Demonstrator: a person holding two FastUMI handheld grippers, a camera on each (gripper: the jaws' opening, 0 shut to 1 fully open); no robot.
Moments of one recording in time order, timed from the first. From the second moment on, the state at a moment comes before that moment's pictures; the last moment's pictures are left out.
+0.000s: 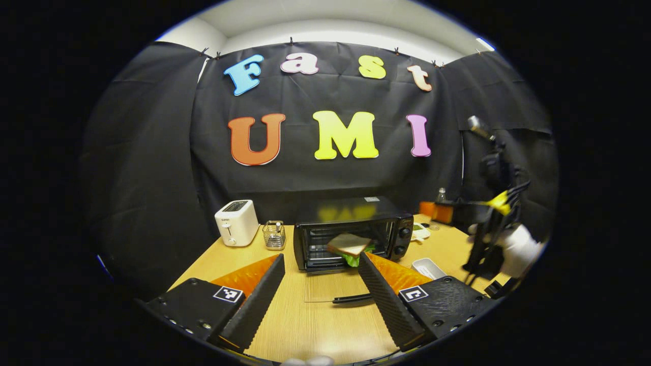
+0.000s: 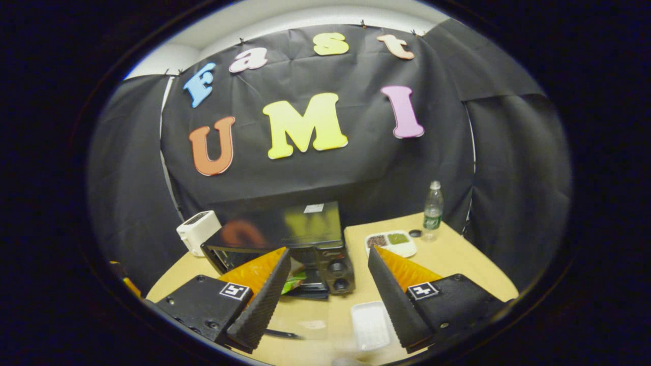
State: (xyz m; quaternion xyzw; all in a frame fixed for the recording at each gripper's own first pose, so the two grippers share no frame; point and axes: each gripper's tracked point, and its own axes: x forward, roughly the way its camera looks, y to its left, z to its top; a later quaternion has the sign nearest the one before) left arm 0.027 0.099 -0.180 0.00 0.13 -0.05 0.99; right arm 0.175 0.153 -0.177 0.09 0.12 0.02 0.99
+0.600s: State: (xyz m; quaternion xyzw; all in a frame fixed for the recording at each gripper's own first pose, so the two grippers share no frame) left arm 0.032 0.018 -0.317 -0.01 0.23 -0.04 0.97; right arm 0.099 0.008 -0.107 0.02 0.08 0.00 1.00
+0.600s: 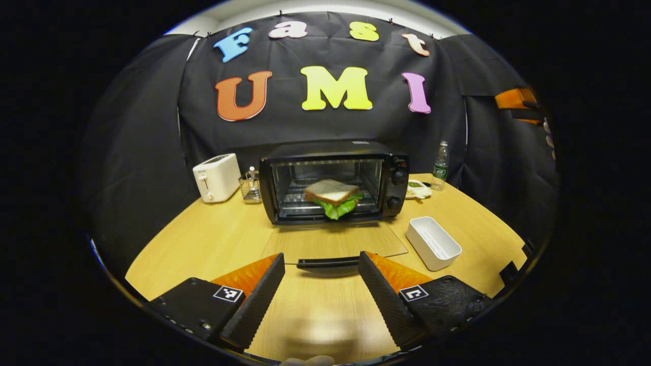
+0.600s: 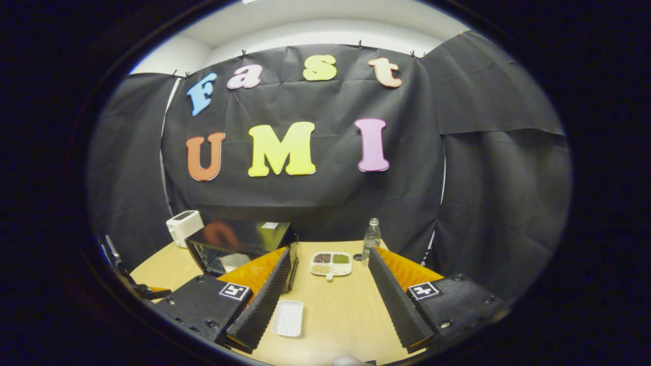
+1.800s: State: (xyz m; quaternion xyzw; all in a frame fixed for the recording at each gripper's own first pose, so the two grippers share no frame) left arm 0.080 0.002 -0.402 -0.02 0.30 -0.02 0.96; right arm 0.114 -0.022 -0.132 0.00 0.14 0.02 0.99
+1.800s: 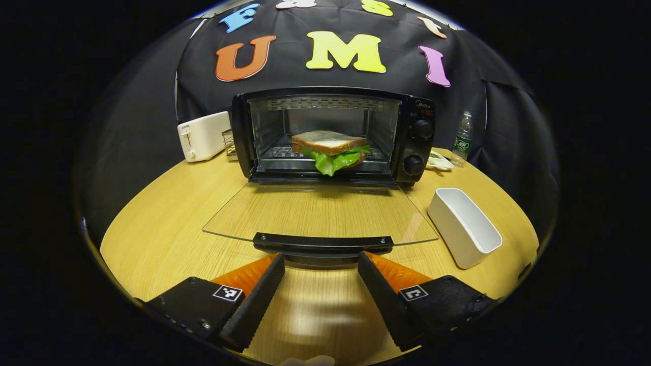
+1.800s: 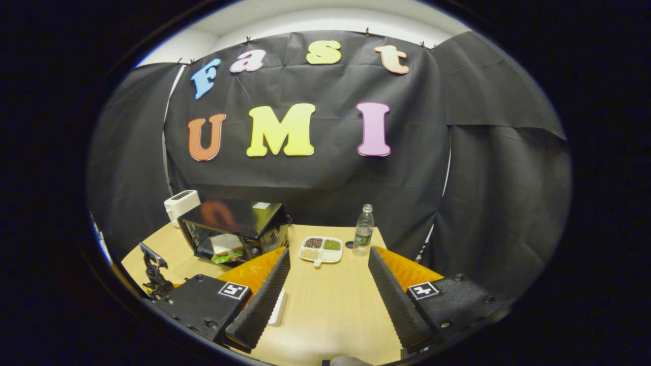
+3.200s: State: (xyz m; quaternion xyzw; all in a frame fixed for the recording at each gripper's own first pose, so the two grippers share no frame) left arm 0.196 0.003 -0.269 -0.02 0.22 -0.03 0.97; right arm 0.127 -0.033 -0.092 0.03 0.11 0.01 0.99
